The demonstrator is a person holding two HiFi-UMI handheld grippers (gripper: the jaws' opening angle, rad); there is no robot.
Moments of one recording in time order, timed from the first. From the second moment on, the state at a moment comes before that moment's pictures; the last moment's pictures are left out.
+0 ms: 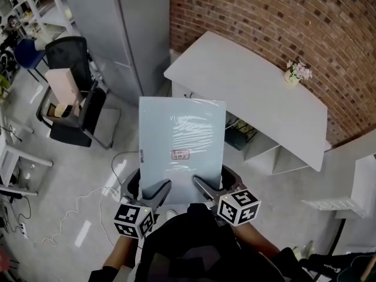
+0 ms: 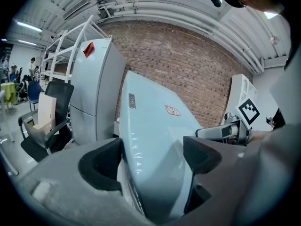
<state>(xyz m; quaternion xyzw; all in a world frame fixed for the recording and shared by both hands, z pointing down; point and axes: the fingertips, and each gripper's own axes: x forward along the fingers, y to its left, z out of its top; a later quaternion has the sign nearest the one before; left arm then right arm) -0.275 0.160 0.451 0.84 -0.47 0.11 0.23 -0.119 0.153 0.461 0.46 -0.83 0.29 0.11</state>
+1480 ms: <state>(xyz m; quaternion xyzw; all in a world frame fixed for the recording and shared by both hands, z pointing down) -0.102 0.010 0.450 0.87 -0.42 0.17 0.21 0.053 0.026 0.470 0.51 -0.80 0.32 0.05</state>
